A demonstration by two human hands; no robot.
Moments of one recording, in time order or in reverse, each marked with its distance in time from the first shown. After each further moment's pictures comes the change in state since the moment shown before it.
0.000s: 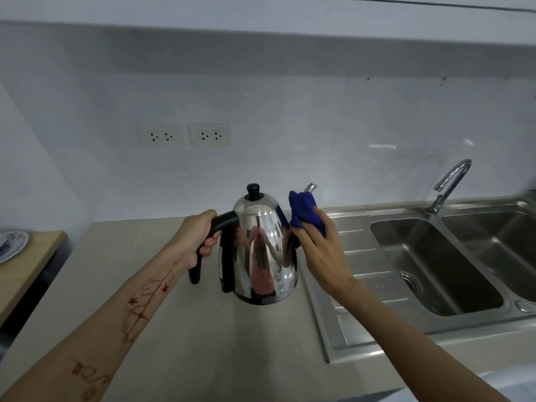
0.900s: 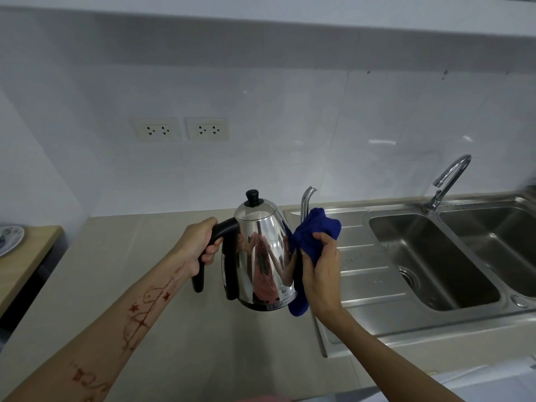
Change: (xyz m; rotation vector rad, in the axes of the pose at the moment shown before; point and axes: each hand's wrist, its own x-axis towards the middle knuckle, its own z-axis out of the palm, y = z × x) left_hand -0.001 -0.020 0.008 -0.034 -0.009 -0.052; right_hand -0.035 -0.046 -0.002 0.707 0.042 0.838
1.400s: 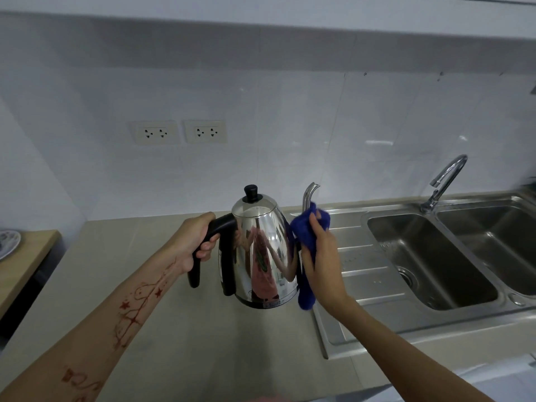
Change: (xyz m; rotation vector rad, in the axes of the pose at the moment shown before) left_hand 0.000 0.014 -0.010 0.046 -0.083 0.041; right_hand 0.022 0.002 -0.008 -0.103 -0.124 -0.189
